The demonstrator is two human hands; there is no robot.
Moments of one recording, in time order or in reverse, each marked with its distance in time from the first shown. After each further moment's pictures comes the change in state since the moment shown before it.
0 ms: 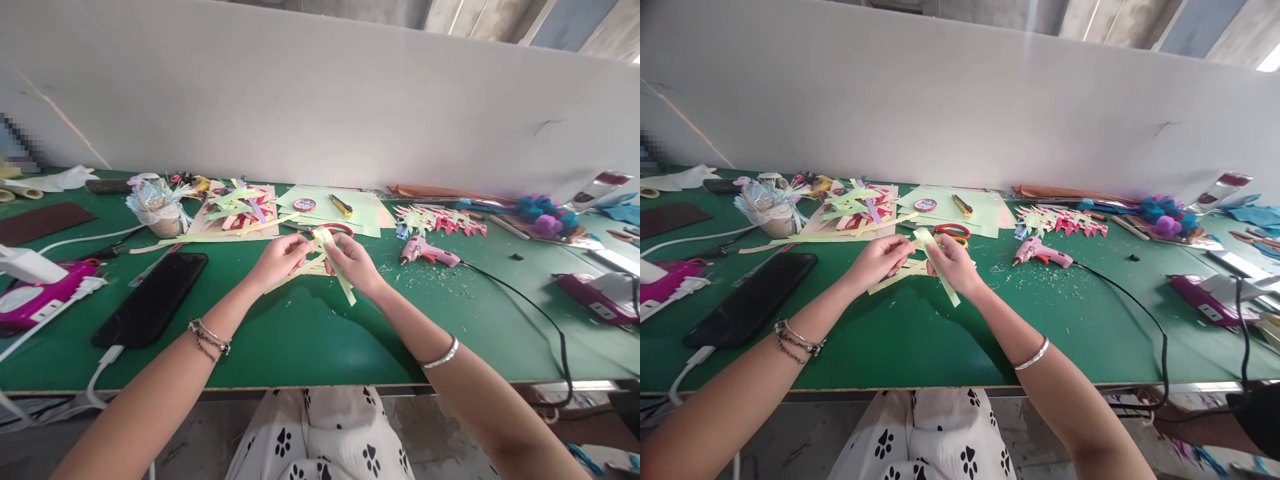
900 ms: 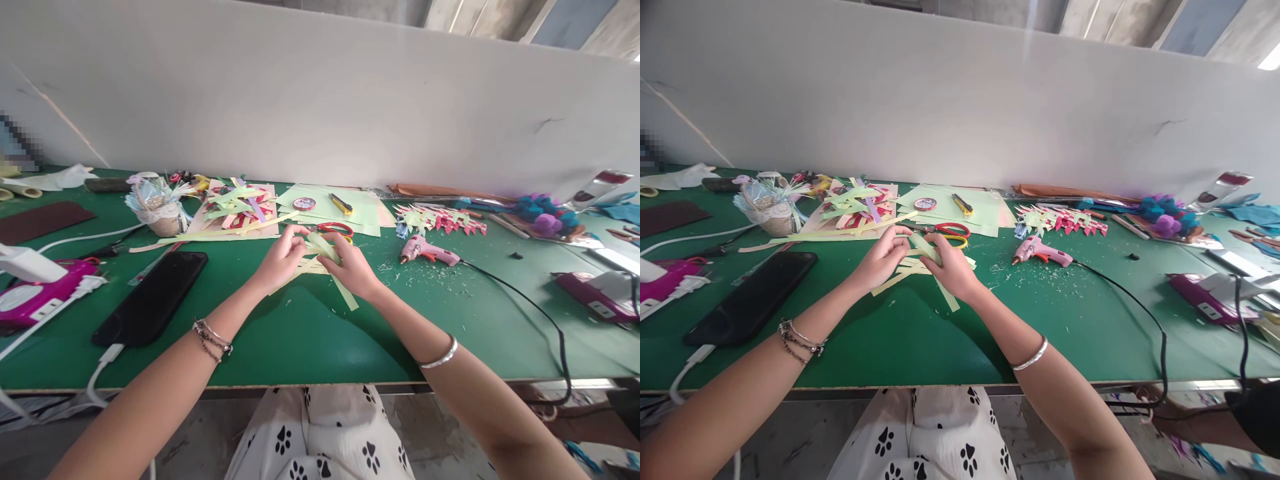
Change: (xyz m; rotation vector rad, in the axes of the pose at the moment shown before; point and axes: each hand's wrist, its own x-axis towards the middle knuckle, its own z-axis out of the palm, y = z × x) left_hand 0.003 -0.011 0.007 0.052 0.056 0.065; right_hand -0.003 0.005 -0.001 -0.550 0.034 -0.128
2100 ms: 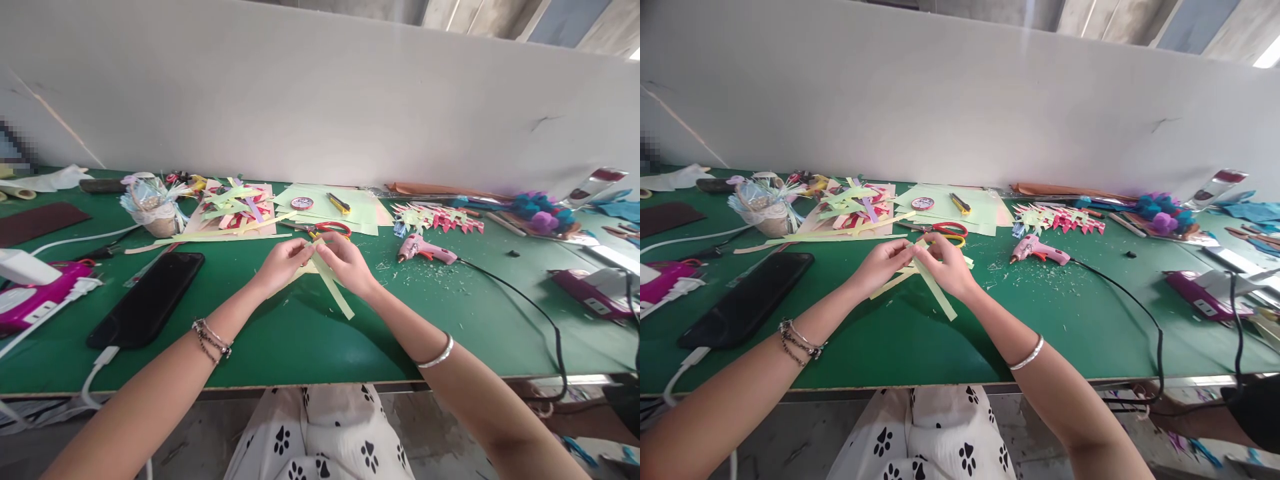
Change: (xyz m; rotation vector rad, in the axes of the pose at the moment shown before) left_hand -0.003 0.006 0.005 0.002 -0.045 -0.058; right_hand -0.001 -0.008 0.003 0.259 0.057 0.025
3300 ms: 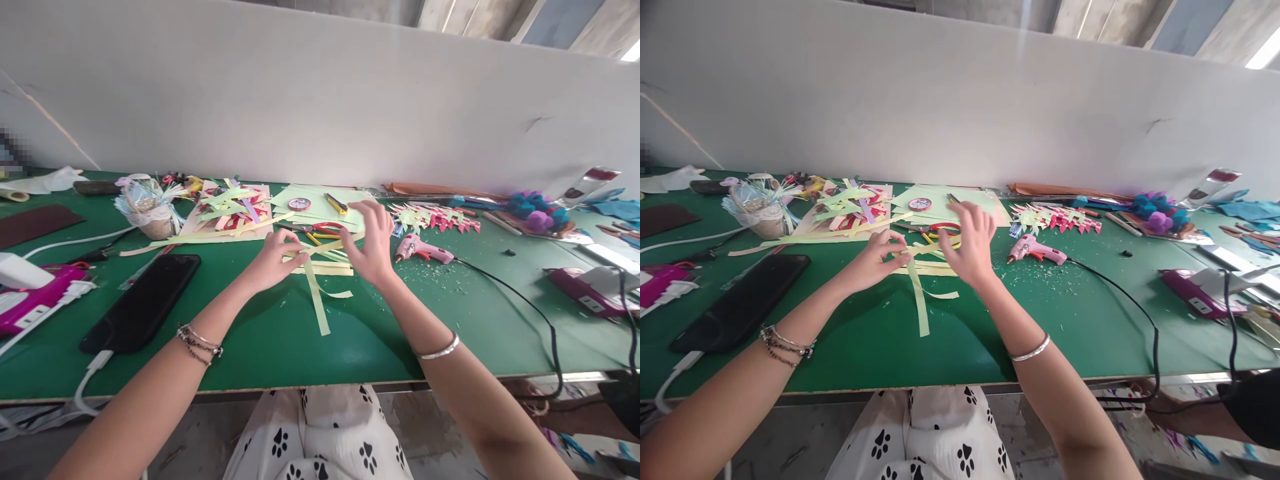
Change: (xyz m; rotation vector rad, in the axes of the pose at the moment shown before) left_hand 0.005 -0.007 -0.018 0.435 -0.047 0.168; right_hand 0.008 -0.001 -0.033 -0.603 0.479 -0.304
